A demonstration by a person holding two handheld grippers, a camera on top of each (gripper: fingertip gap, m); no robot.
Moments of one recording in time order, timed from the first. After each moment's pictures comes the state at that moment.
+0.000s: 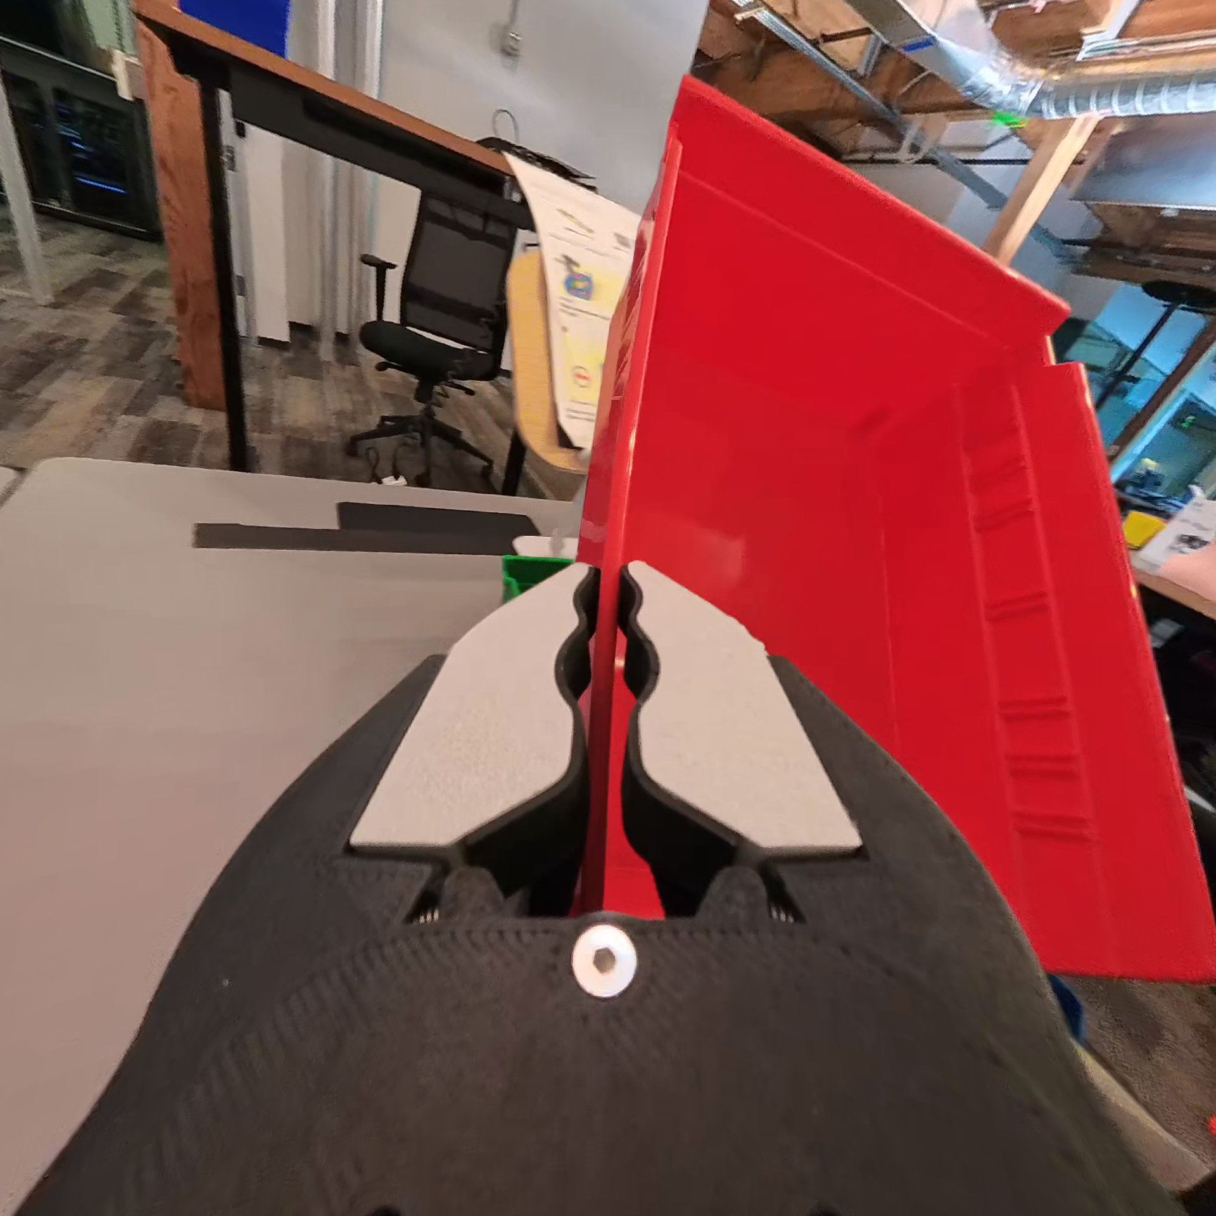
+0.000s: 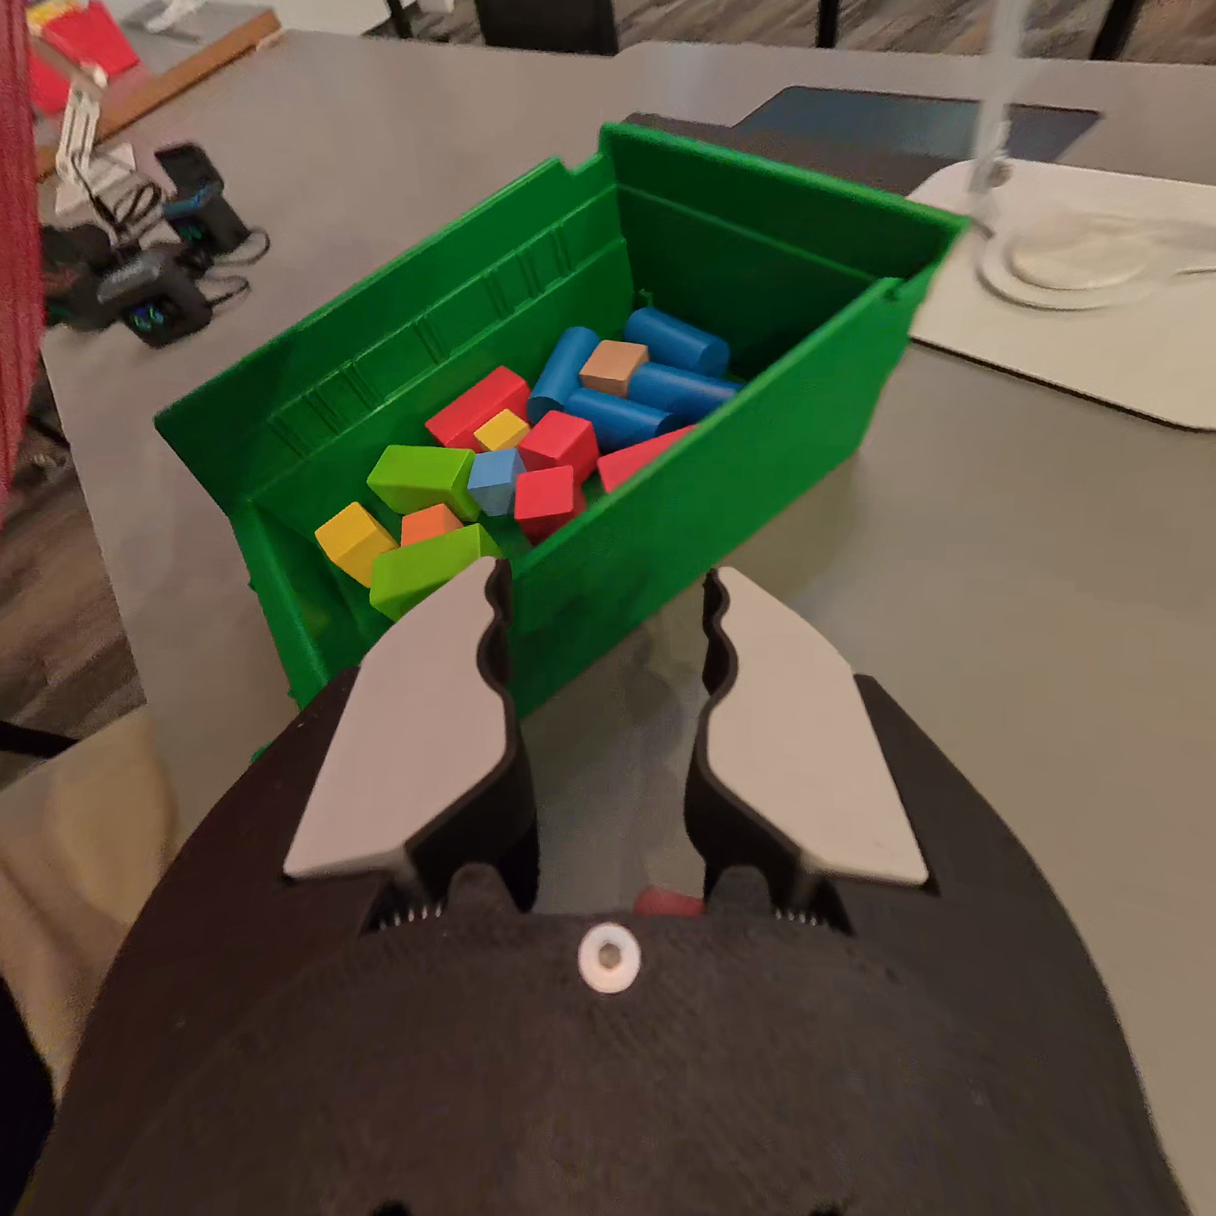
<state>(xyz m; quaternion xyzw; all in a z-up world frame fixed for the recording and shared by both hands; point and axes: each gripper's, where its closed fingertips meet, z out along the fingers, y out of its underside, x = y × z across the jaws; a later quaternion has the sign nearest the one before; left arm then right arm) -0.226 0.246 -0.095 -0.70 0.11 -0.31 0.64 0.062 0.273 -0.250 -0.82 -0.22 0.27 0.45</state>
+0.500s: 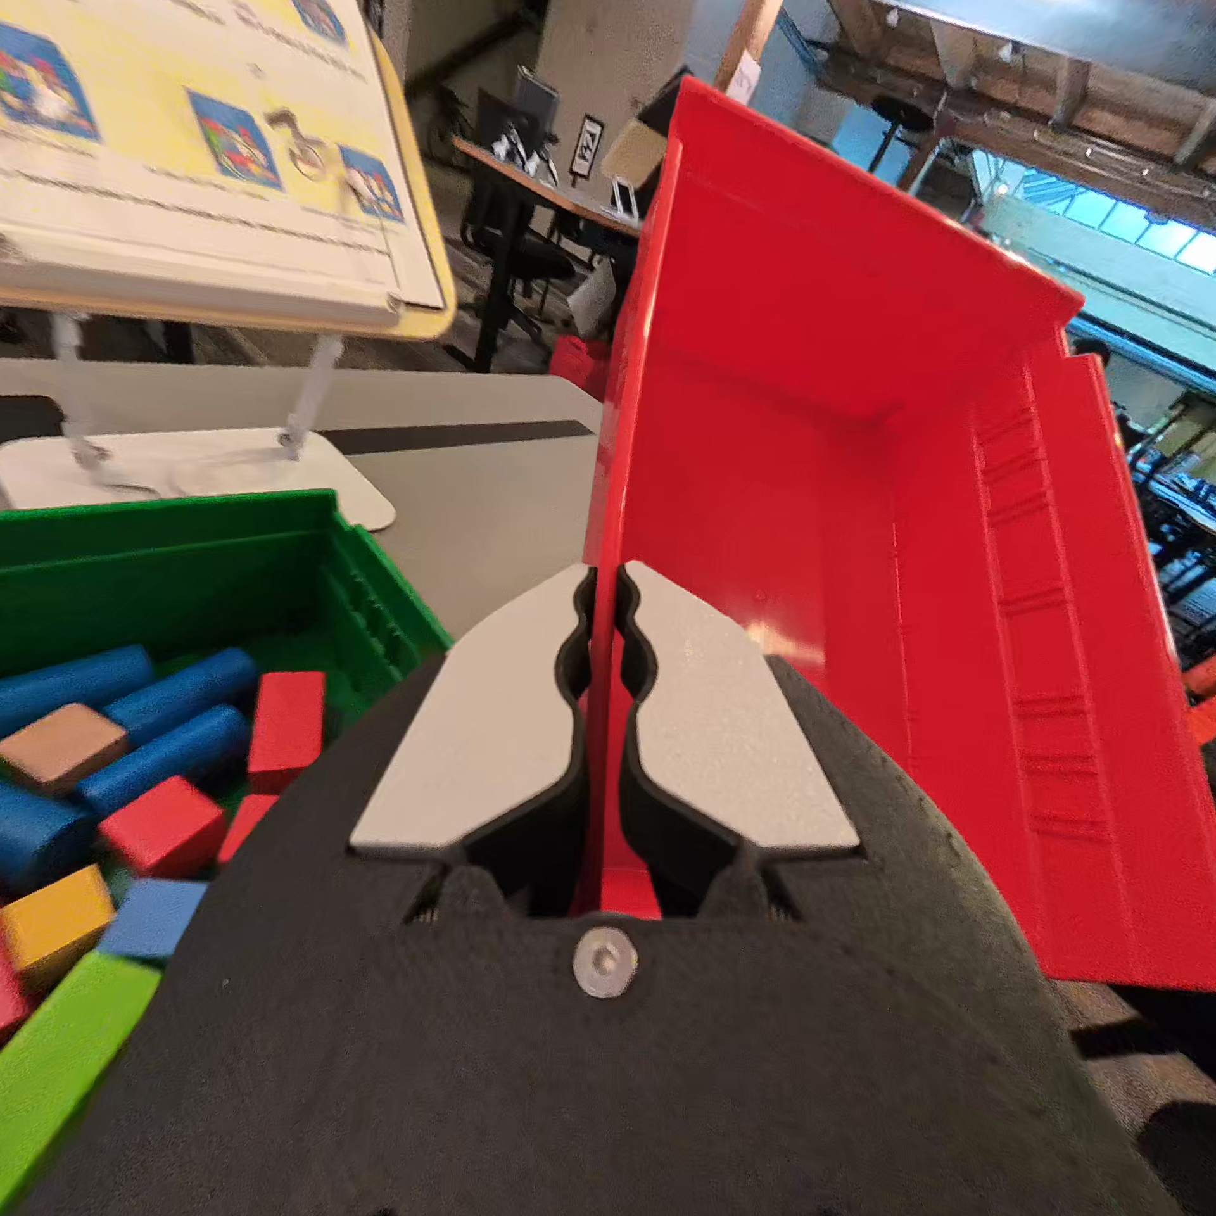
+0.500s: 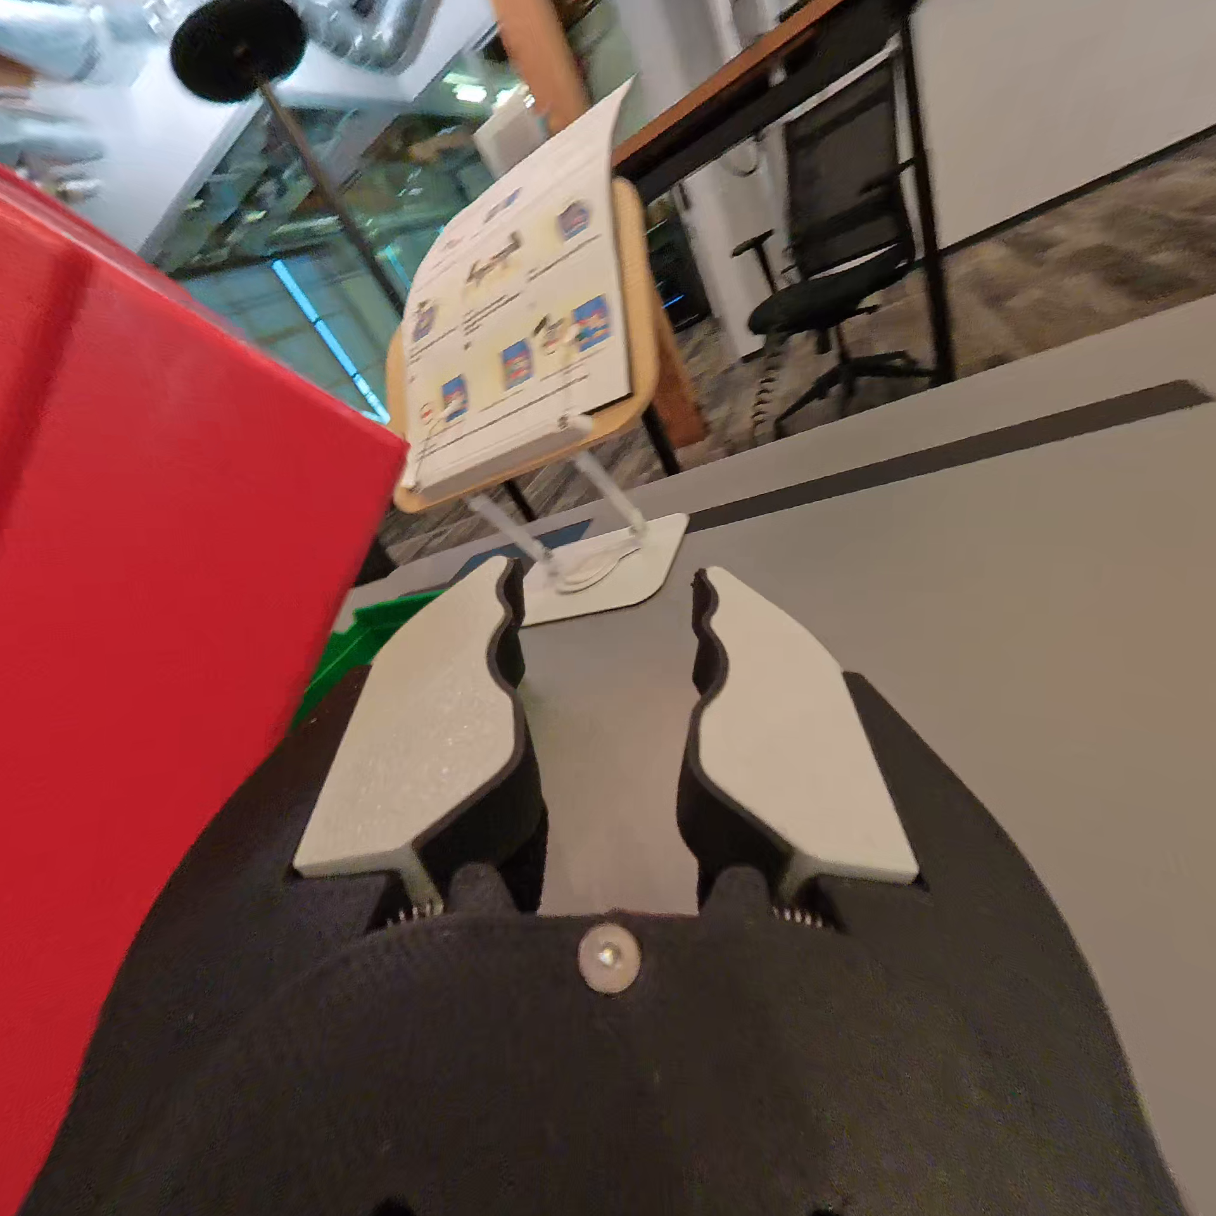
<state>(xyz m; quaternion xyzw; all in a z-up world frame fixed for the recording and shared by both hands) 0.022 0.240 -0.132 -0.70 0.25 -0.44 0.50 0.305 0.226 -0.160 -0.70 0.10 0.23 0.67</state>
